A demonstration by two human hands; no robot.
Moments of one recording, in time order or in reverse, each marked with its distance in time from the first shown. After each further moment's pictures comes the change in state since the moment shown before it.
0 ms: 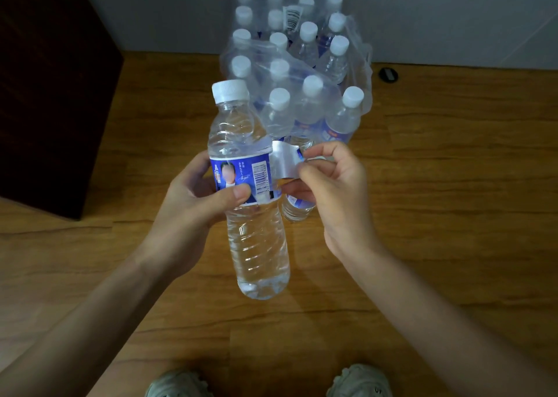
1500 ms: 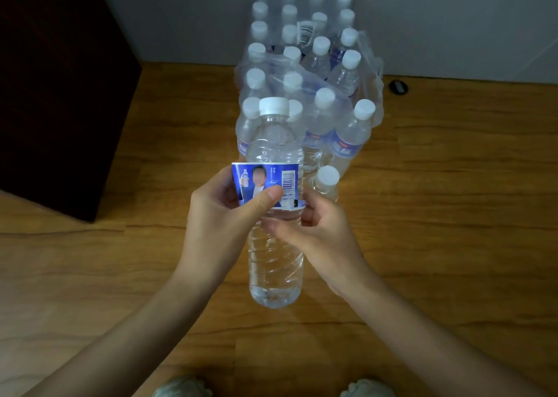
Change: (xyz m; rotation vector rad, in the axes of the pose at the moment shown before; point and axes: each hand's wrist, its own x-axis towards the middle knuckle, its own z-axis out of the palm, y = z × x) left_hand -0.008 0.006 0.030 0.193 0.209 0.132; right_hand -0.021 0.024 0.003 -0.133 -0.310 0.080
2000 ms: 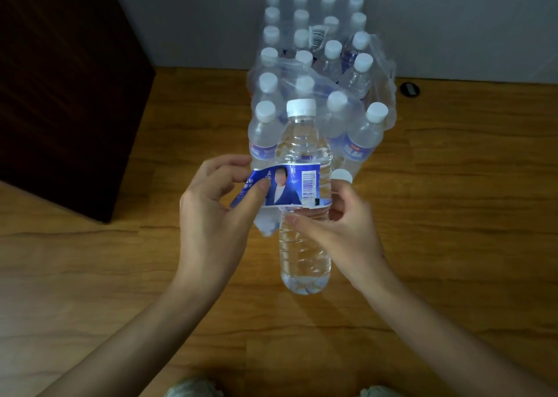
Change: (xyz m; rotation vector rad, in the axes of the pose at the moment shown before) left_hand 0.001 0.008 -0.013 0.460 0.222 0.245; right_hand 0.006 0.001 -0.006 -0.107 0.193 -0.033
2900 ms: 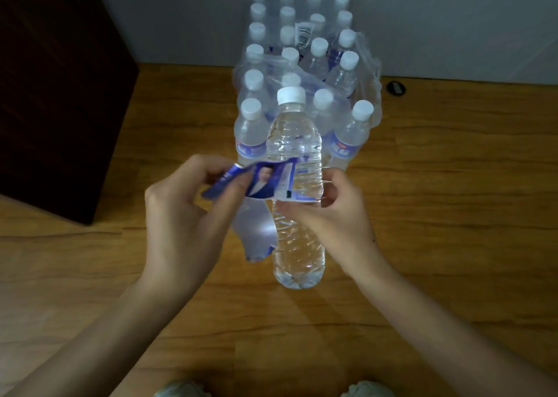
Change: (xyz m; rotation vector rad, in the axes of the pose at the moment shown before) left_hand 0.002 0.007 -0.012 0.138 -0.003 0.271; right_hand 0.012 -0.004 -0.007 -0.070 0.066 0.018
